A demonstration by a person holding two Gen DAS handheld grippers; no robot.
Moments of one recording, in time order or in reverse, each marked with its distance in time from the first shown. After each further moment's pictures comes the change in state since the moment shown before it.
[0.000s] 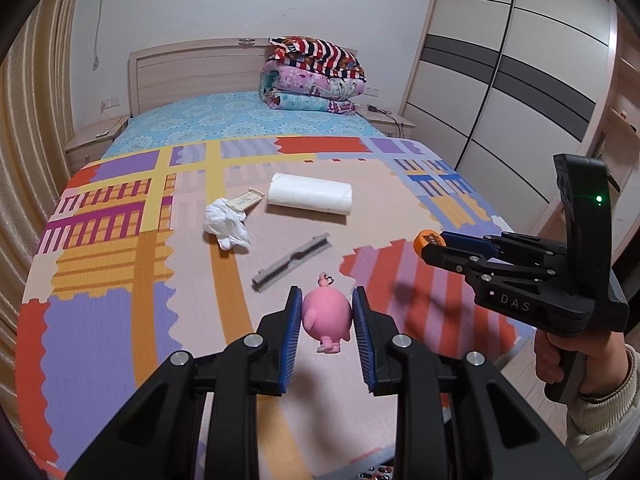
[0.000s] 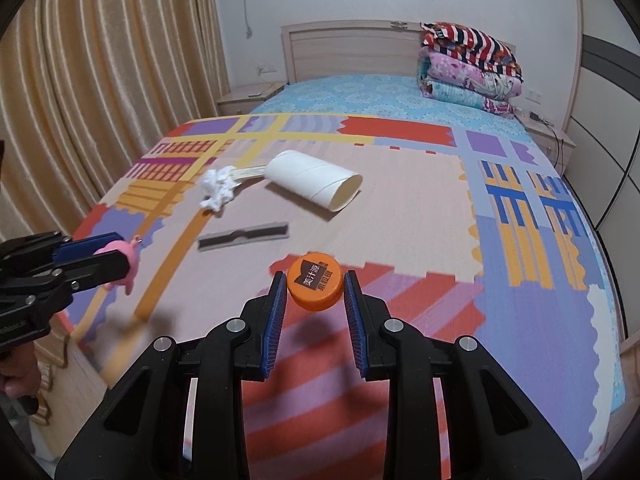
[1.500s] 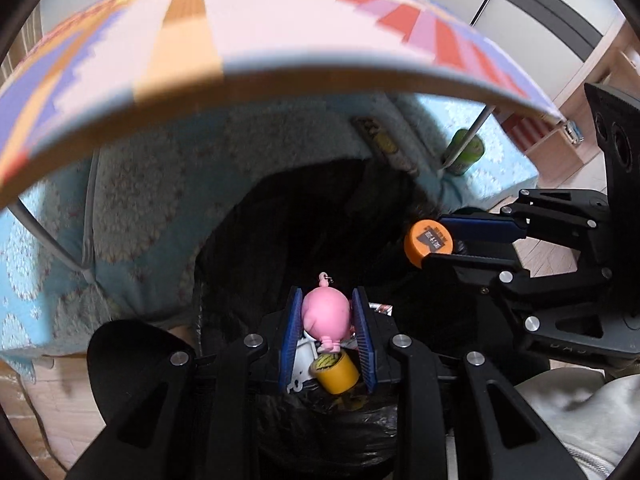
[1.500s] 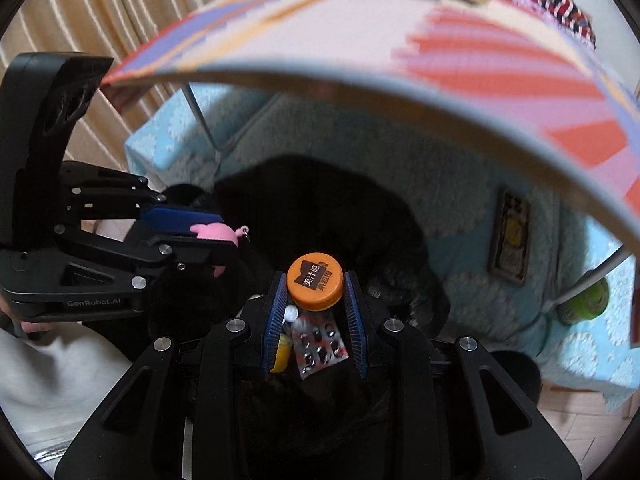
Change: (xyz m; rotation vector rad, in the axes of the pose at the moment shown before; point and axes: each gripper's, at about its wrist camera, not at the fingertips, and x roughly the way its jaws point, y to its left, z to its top) left arm 0.040 -0.021 -0.199 -0.009 0.408 -0.061; right arm 0.012 0.085 -0.187 -0.150 0.333 0.157
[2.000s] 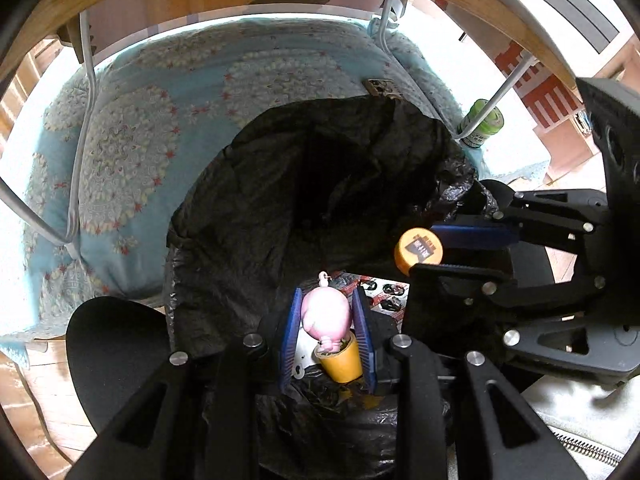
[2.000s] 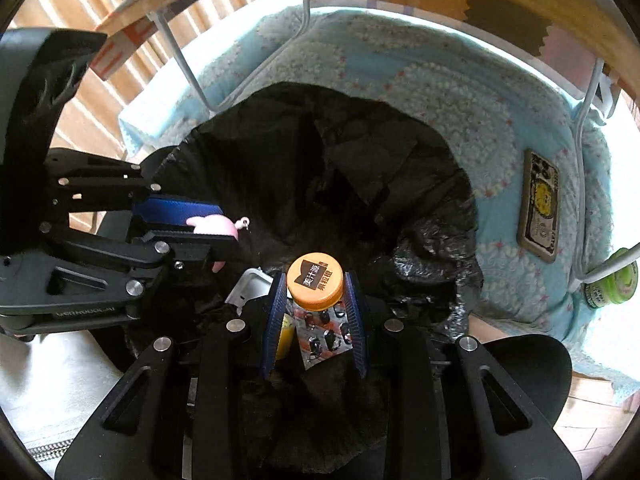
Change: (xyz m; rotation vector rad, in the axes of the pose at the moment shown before) left arm 0.033 0.008 -0.010 -0.026 0.091 0.002; right arm 0.044 0.003 -0.010 0.012 0.115 0.029
